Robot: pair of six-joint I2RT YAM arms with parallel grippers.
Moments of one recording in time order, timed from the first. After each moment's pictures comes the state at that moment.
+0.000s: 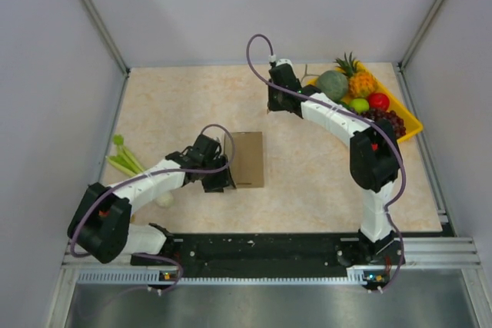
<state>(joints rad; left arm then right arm) -0.54 1.29 0.70 -0.47 0.18 -0.74 0.59 1.98 1.65 -0.39 0.21 0.34</state>
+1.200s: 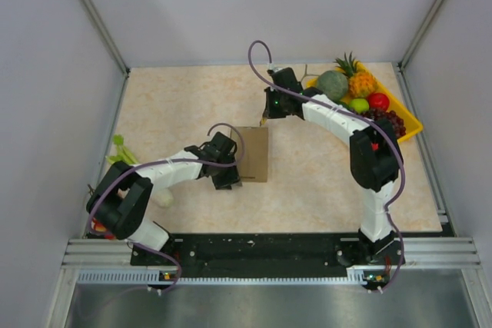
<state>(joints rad) -0.63 1.52 0.79 -0.41 0.08 -0.88 0.56 1.99 1.62 -0.43 -0.03 0.37</state>
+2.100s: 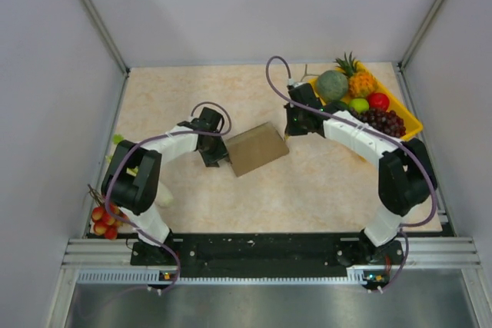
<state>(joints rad) -0.42 1.69 1.01 -0.51 0.01 -0.84 0.56 1.73 1.33 -0.47 0.09 0.36</state>
